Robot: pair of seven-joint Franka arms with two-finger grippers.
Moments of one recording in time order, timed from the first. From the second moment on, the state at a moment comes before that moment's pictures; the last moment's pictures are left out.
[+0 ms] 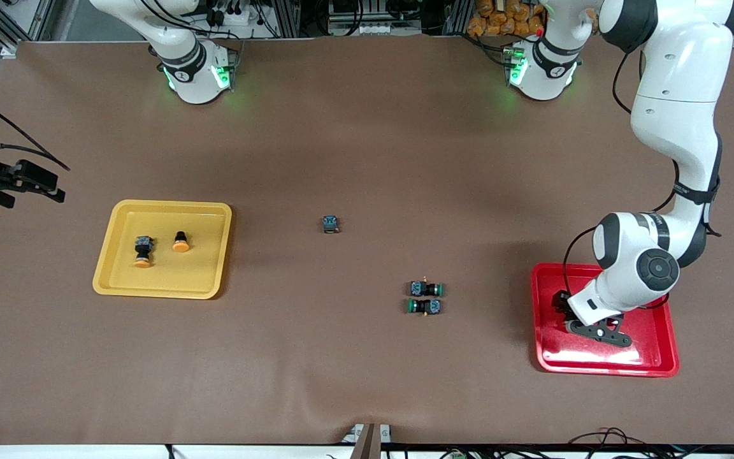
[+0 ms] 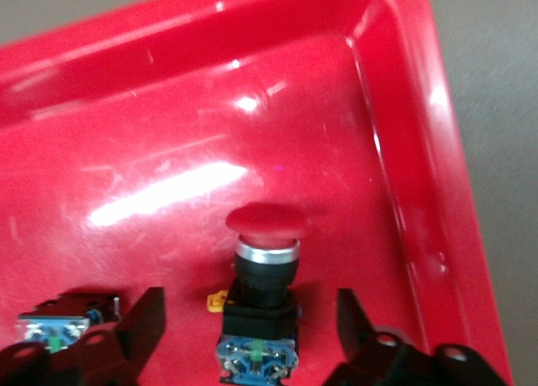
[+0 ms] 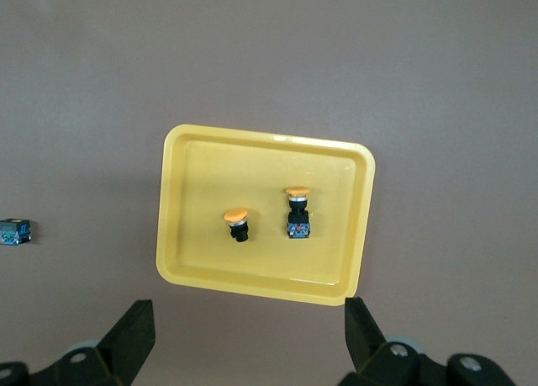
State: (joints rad) left arm -0.03 0.75 -0.03 -1.59 0.07 2.44 0.21; right arm -0.02 0.01 -0.10 -1.71 0.08 1.72 -0.20
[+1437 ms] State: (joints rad) left arm -0.04 0.01 -0.07 -1.51 0.05 1.49 0.07; right arm -0.05 0.01 -0.09 -1.66 0.07 1.57 -0.17
